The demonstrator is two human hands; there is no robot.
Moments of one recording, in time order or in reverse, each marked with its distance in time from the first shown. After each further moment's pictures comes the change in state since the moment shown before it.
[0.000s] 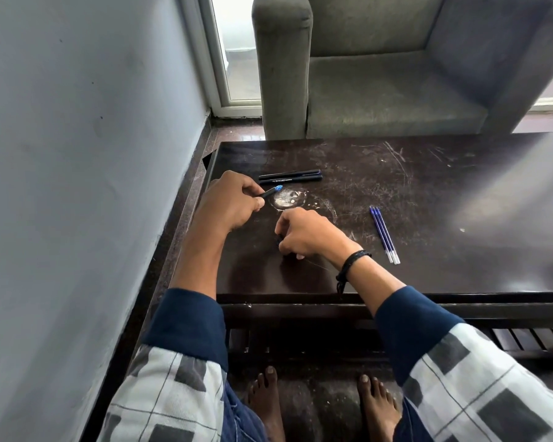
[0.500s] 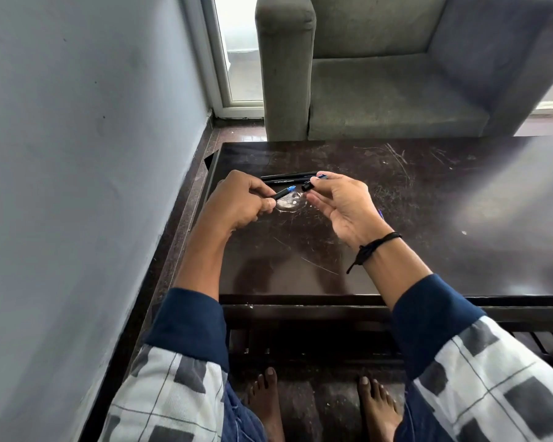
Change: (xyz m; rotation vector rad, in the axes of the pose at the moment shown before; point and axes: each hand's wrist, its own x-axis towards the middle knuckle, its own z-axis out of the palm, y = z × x) left_hand -0.007 0.011 -0.002 -0.136 -0.097 -0.011; right_hand 0.002 0.010 -0.040 1.503 0.403 0.182
